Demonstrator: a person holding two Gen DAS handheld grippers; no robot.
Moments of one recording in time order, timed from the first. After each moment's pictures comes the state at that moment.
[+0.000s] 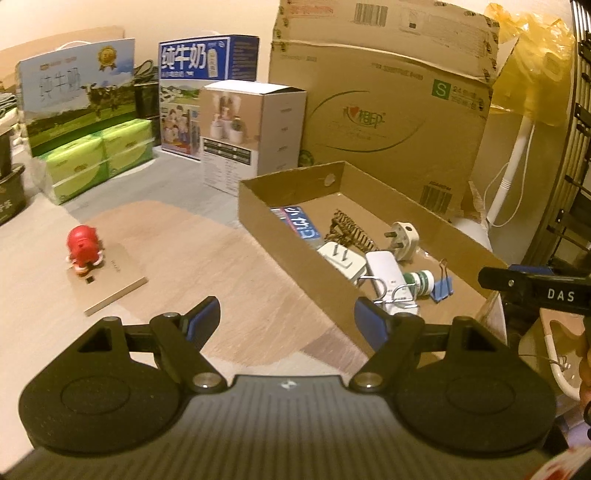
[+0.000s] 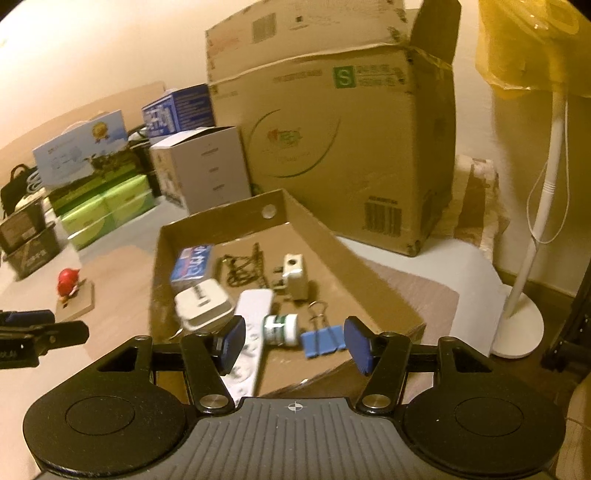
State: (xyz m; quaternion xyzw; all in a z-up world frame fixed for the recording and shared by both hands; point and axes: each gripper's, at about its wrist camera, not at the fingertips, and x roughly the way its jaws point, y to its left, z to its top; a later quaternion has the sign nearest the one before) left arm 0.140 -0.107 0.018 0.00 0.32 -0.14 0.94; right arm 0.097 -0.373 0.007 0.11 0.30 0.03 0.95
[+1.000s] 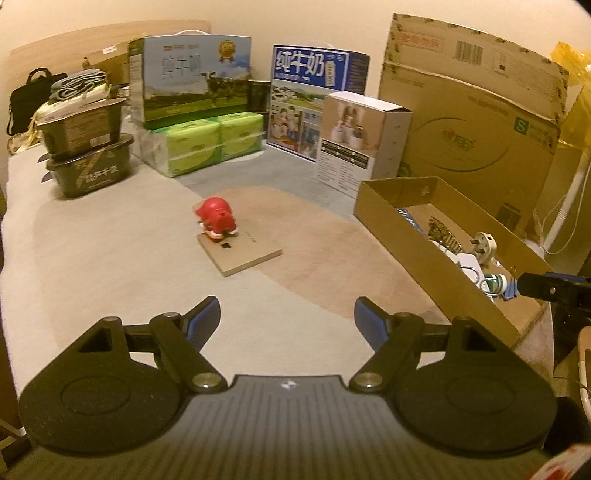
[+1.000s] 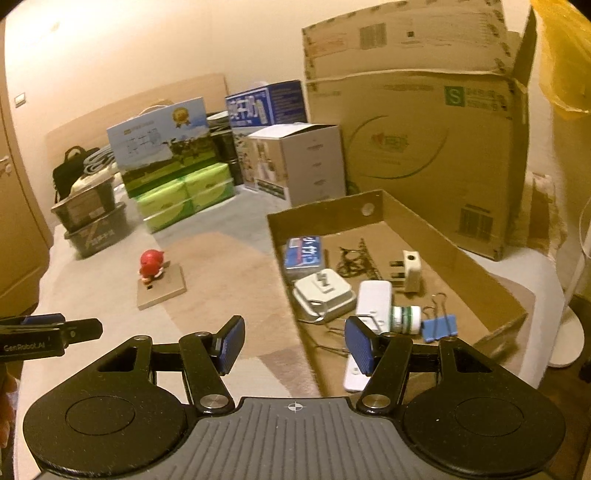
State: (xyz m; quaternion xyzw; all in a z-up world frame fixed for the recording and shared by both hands) left arm 0.092 0.001 0.030 -0.04 0.32 -0.03 0.95; right arm 0.079 -0.281 0.034 0.10 0.30 0.11 0.94
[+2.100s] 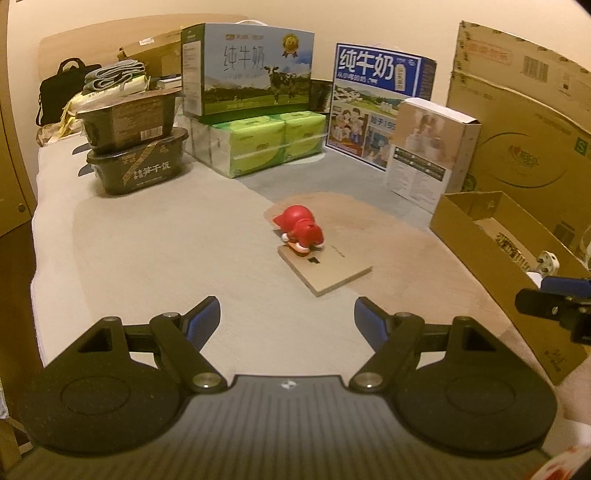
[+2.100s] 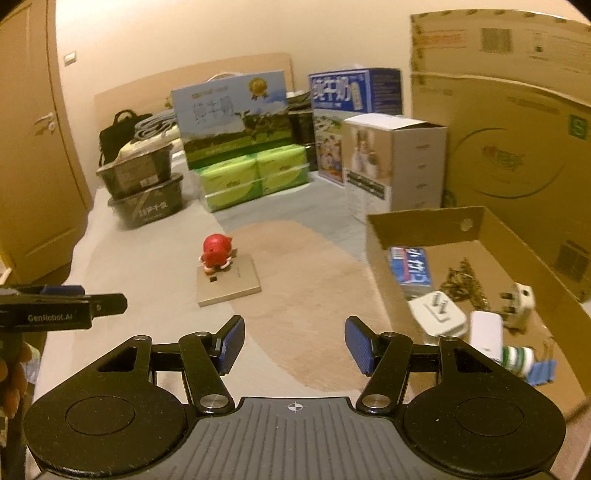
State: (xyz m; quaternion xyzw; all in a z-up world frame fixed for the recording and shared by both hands) left arm 0.130 0.085 0.018 -0.04 0.33 0.02 0.94; right arm 0.132 -0.180 0.026 0.04 0.31 0.20 0.93
